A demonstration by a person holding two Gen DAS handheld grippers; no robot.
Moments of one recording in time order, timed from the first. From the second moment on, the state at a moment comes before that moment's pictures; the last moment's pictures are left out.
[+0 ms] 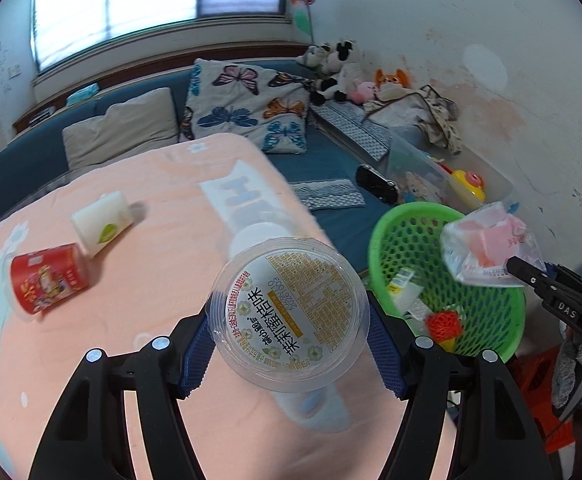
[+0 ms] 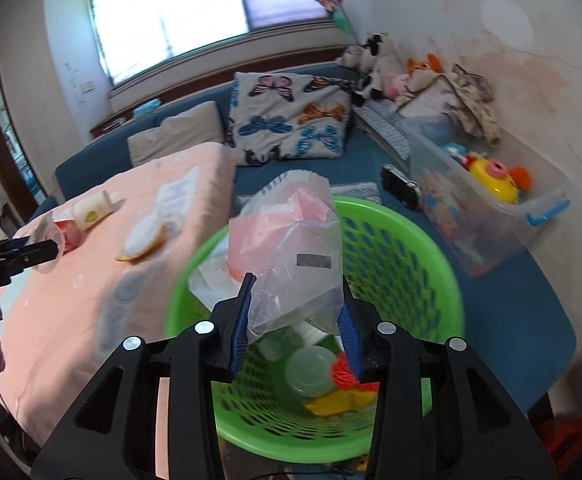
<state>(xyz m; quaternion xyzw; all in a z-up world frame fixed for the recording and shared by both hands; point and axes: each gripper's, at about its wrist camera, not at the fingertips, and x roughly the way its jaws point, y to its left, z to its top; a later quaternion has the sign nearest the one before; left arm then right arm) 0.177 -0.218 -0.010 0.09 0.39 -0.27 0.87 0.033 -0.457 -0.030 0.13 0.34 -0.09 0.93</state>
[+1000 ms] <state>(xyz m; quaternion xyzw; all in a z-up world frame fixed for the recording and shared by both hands) 0.158 -0.345 -0.039 0.15 0.42 -0.33 0.83 -0.001 -0.491 -0.022 0.15 0.31 -0.10 0.93</state>
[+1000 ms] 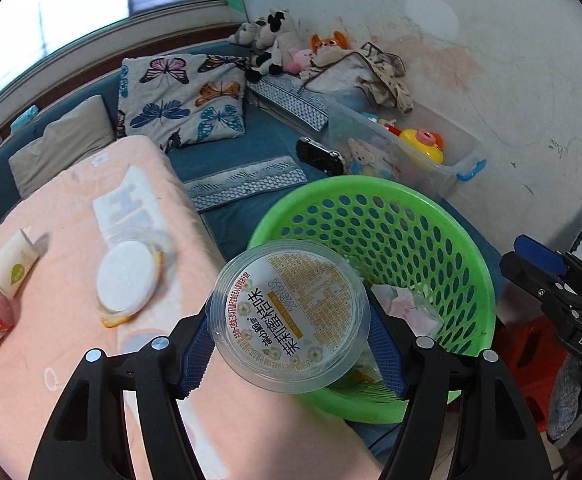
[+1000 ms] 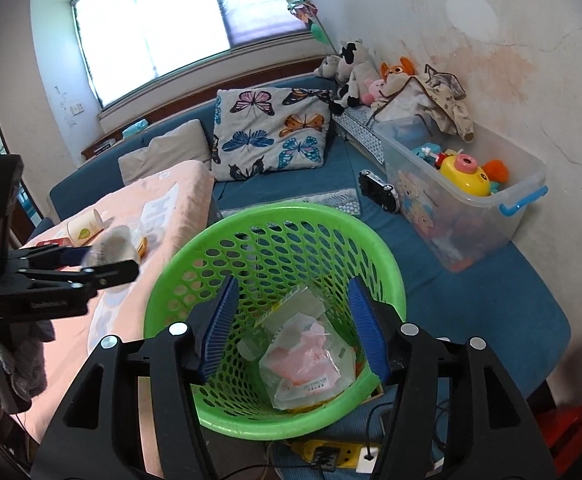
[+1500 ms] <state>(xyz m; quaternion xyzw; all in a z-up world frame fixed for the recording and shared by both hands) 0.148 -0.365 -0.046 0.15 0.42 -0.35 0.82 -0.007 -0.497 -0.027 0.16 0.31 -0.10 0.93</state>
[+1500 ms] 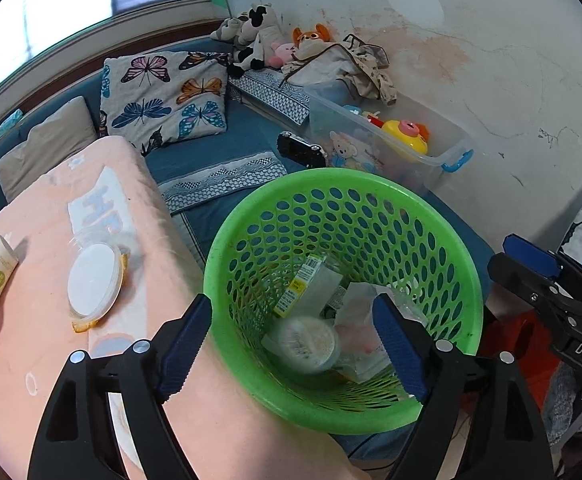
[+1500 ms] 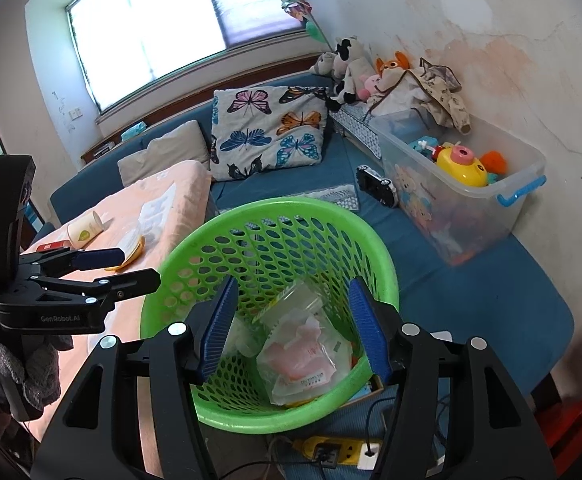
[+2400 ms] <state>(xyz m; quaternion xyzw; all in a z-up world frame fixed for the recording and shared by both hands) 0.185 -0.200 -0.021 0.11 0.41 -0.23 0.88 0.038 -0.403 0.002 0.12 0.31 -0.01 0.94</state>
